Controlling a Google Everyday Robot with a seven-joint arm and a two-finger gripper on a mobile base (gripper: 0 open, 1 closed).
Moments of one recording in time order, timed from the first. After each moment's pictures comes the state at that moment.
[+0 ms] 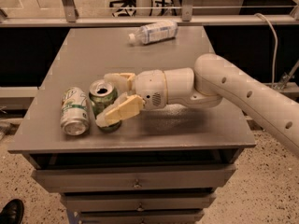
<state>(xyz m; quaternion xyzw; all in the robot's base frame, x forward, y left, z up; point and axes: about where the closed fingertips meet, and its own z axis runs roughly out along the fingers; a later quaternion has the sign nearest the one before) 0.485 0.098 0.899 -0.49 0.55 0.53 0.42</state>
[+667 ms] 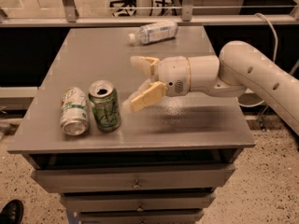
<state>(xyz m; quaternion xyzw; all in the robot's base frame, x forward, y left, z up) 0.513 0.047 0.920 -0.49 0.56 0.49 0.46</state>
